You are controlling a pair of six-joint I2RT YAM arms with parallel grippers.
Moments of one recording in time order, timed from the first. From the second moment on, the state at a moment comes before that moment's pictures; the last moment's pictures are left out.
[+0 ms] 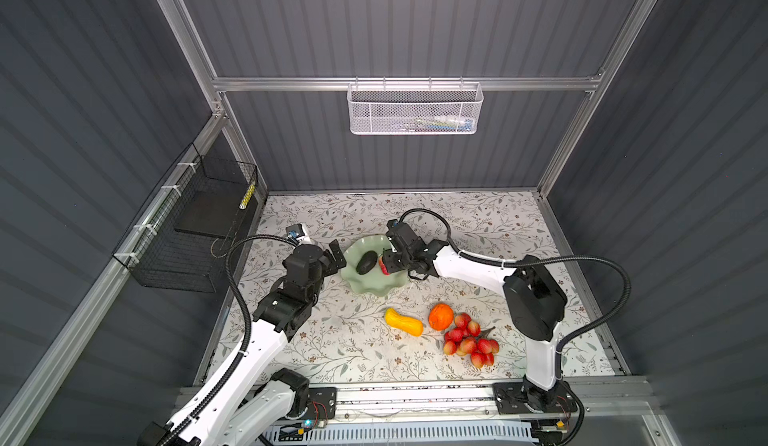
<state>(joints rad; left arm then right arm) -0.44 0.89 0.77 -0.32 -0.41 -0.48 0.82 2.00 1.47 -0.35 0.10 0.42</state>
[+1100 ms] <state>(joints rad) -0.75 1.00 0.76 -0.64 0.07 -0.79 0.51 1.48 1.06 -0.19 0.08 0.41</state>
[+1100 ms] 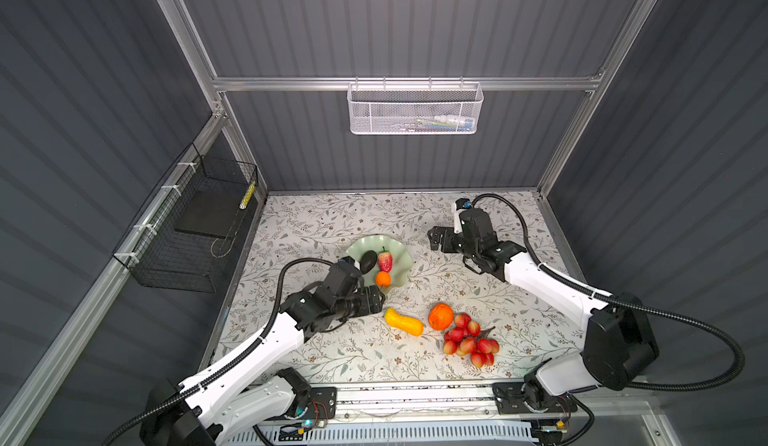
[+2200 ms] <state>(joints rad) -1.00 1.60 0.89 -0.46 0.01 -0.93 0.41 1.25 0.84 -0.18 0.06 0.41</state>
